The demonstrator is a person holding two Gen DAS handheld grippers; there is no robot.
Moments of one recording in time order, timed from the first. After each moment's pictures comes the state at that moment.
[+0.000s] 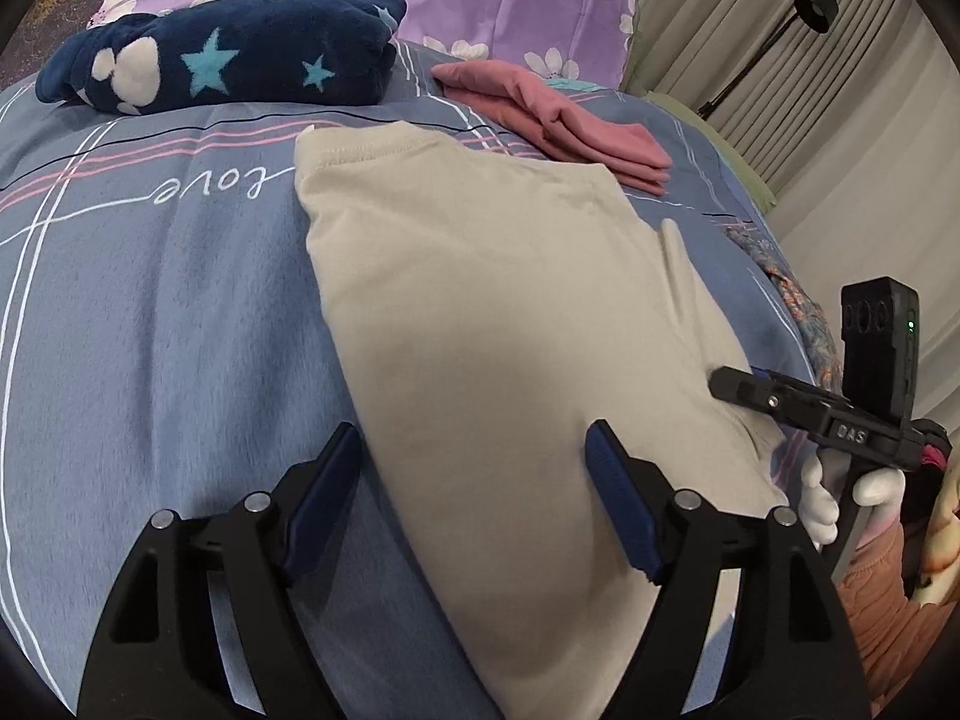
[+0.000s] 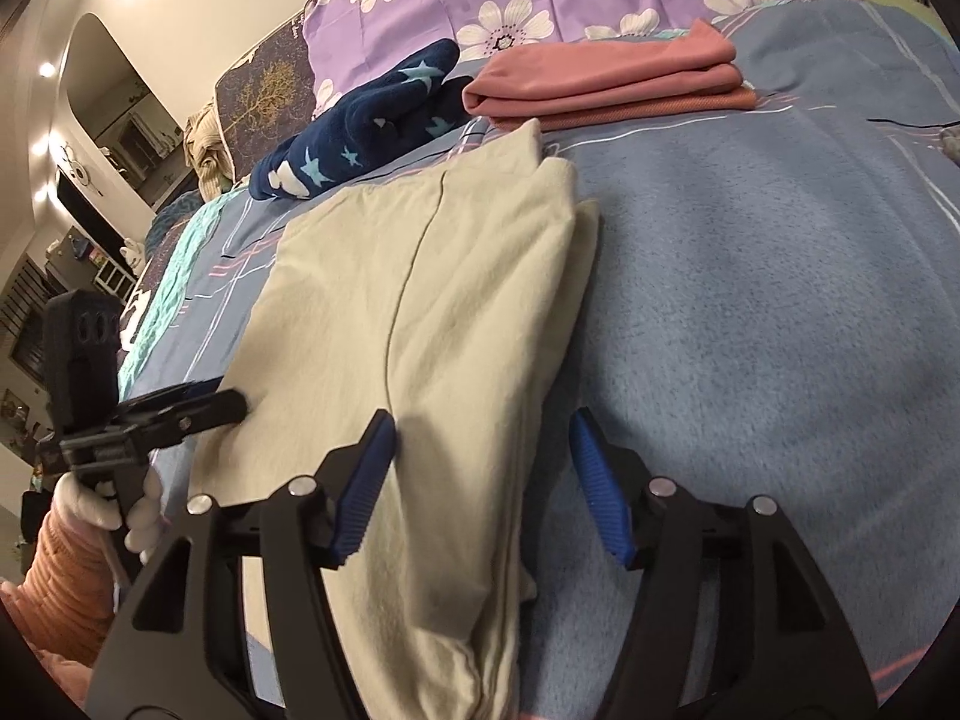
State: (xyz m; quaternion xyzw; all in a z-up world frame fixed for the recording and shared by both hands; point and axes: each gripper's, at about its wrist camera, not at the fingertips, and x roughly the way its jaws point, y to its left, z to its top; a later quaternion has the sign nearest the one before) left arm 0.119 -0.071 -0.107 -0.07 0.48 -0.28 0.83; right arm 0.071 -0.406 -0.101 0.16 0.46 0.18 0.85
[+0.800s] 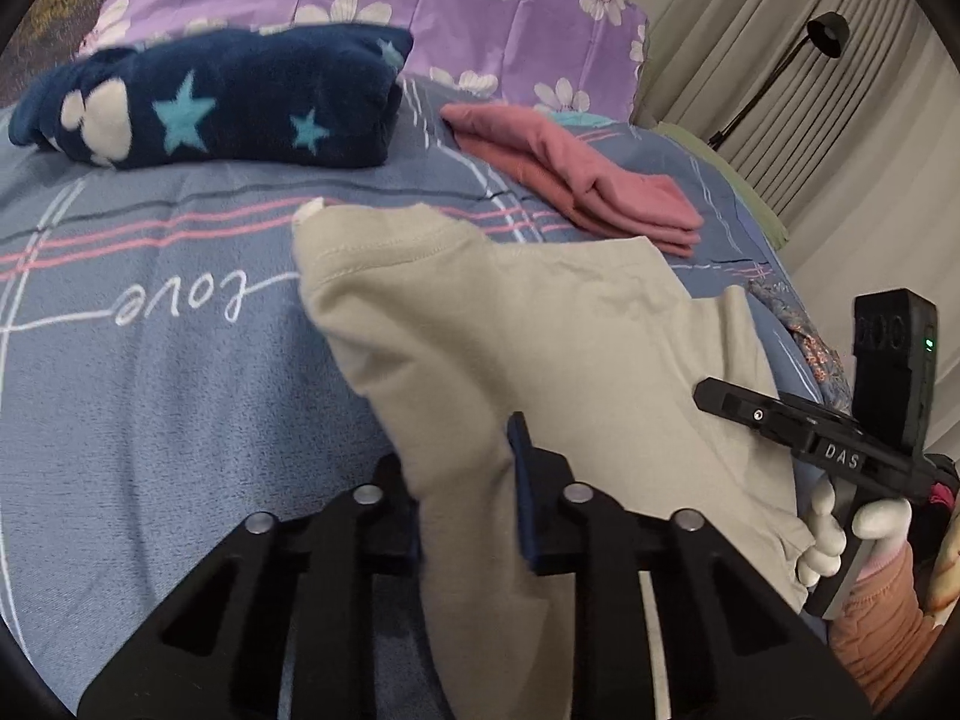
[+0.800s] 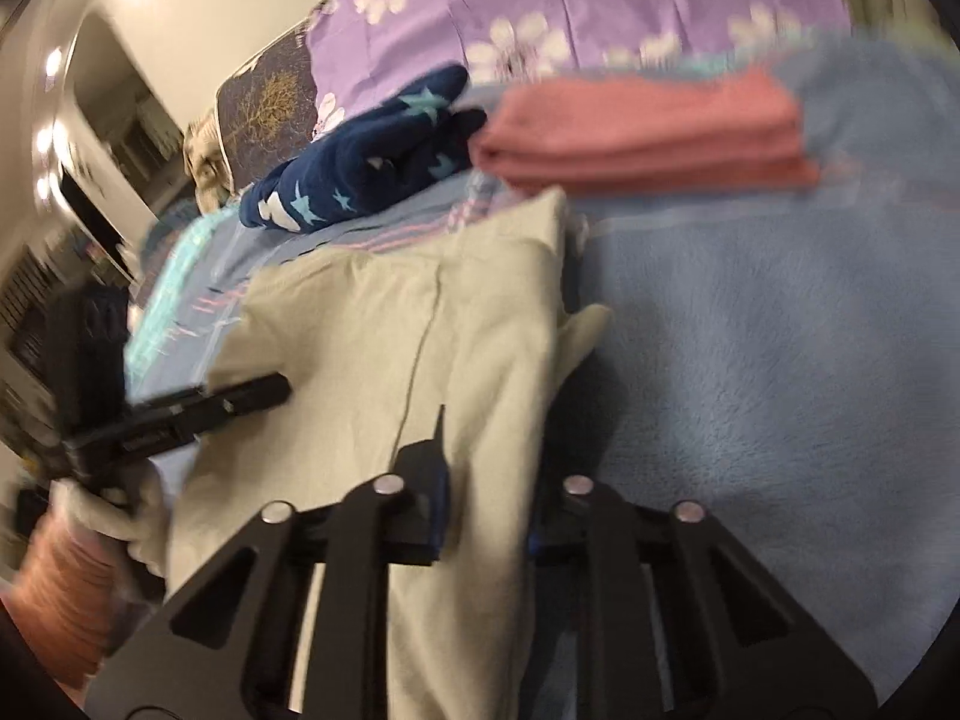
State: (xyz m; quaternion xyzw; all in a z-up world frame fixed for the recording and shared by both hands) left arm 0.168 -0.081 -0.094 -0.08 0.44 -0.27 0.85; right arm 0.117 -0.384 -0.087 0.12 0.43 0.17 0.88
